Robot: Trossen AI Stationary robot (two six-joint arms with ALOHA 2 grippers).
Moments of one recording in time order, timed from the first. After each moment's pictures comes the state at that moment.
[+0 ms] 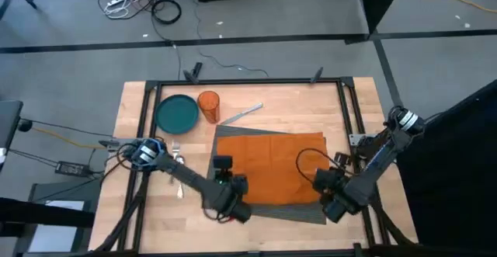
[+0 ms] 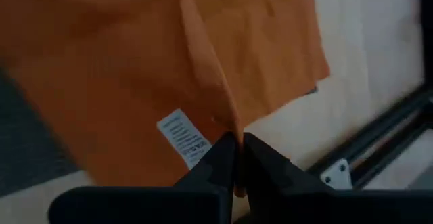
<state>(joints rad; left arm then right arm) -0.46 2.16 1.87 -1.57 -0.58 -0.51 0.83 1.59 1.13 -1.47 0.40 1.22</state>
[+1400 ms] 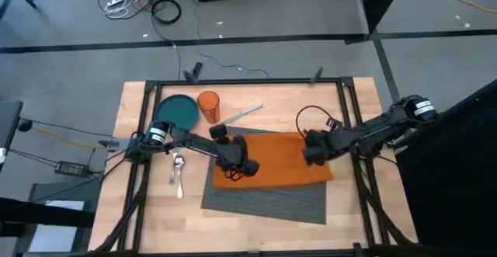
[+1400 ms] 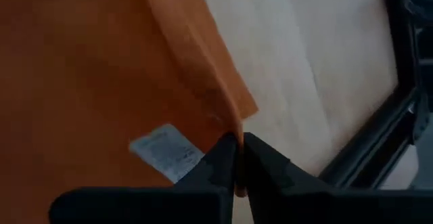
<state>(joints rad) -0.16 2.16 1.60 -1.44 -0.69 -0.67 0.20 1.34 0.71 -1.04 0.60 0.68</state>
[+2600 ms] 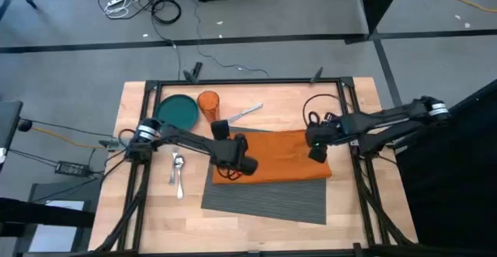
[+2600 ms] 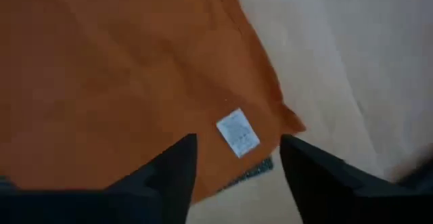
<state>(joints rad) -0.19 2.00 1.65 -1.48 -0.73 -0.53 0.10 1.08 0.79 -0.99 0.35 0.49</state>
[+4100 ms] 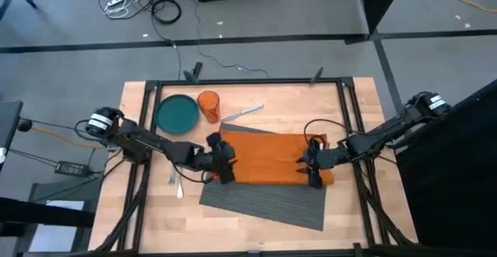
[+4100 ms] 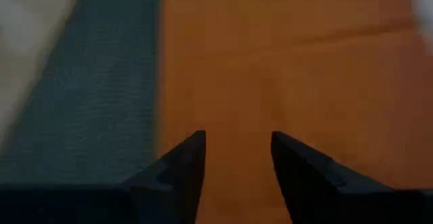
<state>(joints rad) -0.22 1.59 0.86 -0.13 -0.55 -0.29 0.38 1.09 0.36 -0.02 0.43 0.39</state>
